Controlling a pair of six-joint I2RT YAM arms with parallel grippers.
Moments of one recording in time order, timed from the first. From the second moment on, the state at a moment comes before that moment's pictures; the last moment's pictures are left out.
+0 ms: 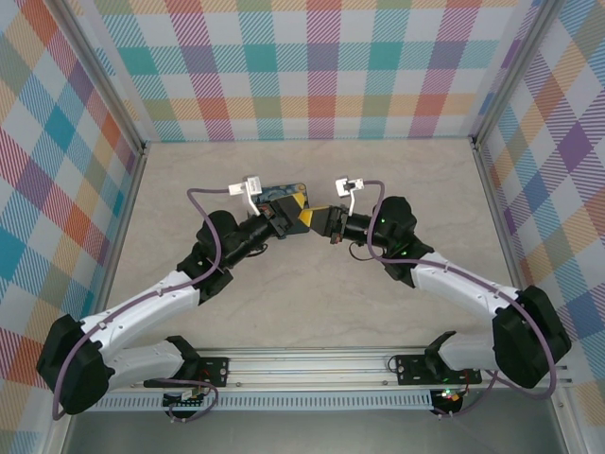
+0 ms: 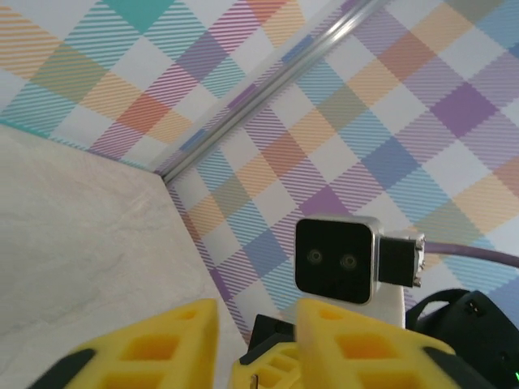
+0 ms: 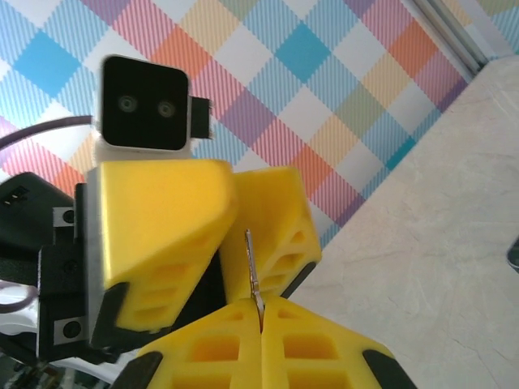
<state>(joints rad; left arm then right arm) -0.73 1.10 0.74 0.44 0.09 -0.86 0.65 1.27 0.75 0.57 -0.65 0.84</state>
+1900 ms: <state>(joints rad) -0.72 1.95 1.48 -0.44 -0.01 -0.42 0.59 0.96 0.68 -0.58 -0.11 0.55</state>
